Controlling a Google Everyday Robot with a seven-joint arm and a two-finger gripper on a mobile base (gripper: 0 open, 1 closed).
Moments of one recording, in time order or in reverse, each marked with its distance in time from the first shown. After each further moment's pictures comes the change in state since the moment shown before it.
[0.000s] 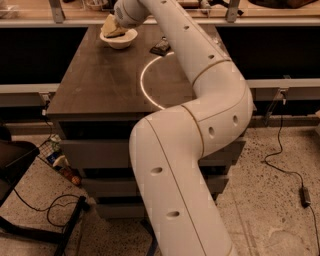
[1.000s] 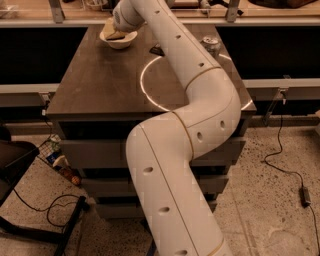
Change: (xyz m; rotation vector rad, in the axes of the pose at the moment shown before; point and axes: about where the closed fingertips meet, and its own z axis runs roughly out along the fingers) arm 0.003 -0.010 0.027 0.043 -0.010 0.068
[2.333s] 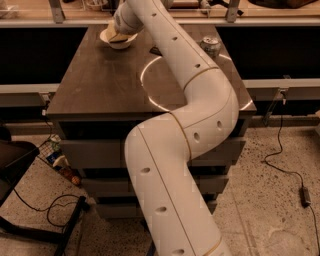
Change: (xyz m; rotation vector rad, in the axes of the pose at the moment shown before) arm 0.009 -0.013 0.007 0.054 0.025 0.035
